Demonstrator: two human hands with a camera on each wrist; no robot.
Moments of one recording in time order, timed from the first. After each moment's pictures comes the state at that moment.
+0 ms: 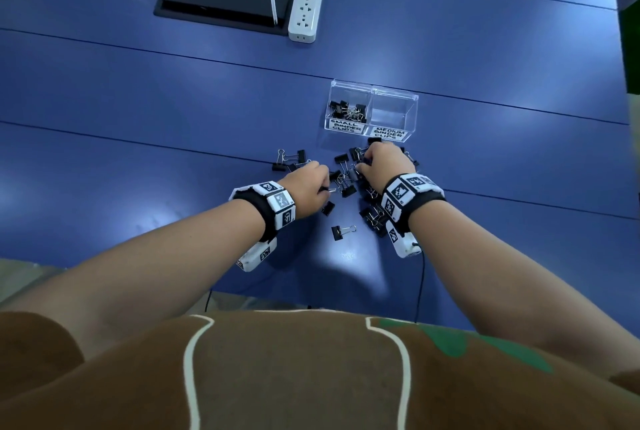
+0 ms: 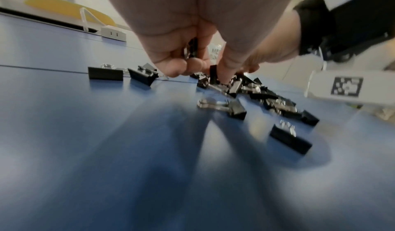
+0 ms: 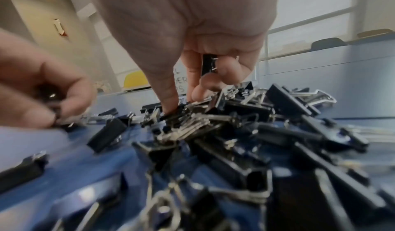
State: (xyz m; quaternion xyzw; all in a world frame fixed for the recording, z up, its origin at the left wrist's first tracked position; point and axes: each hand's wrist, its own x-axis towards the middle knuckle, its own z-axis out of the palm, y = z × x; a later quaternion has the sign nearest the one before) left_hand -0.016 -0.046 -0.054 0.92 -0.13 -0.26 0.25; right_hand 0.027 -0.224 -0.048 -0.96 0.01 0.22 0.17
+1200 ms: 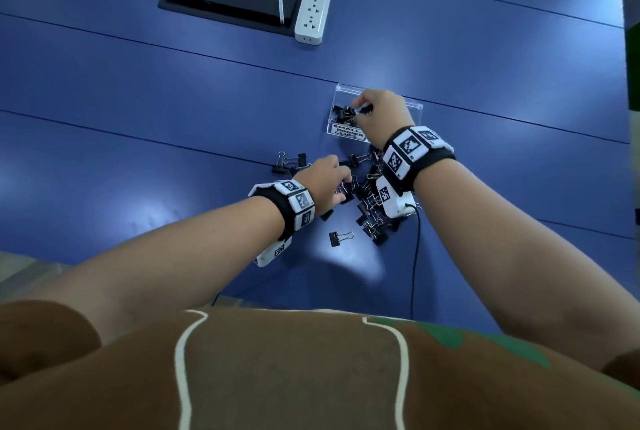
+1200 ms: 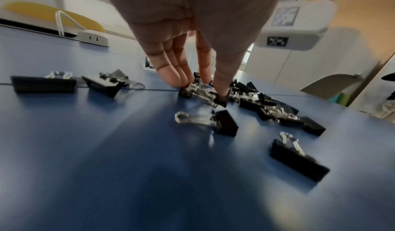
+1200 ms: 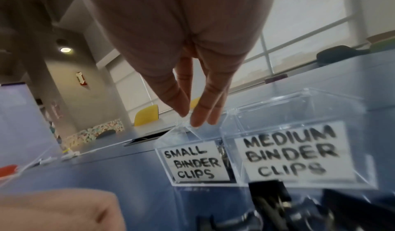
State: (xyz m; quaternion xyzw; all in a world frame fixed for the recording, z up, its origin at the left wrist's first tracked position) left_hand 0.000 -0.071 -0.051 0.93 -0.17 -0.26 0.20; right_hand 0.095 -0.203 -0.004 -0.95 -0.02 0.14 0.29
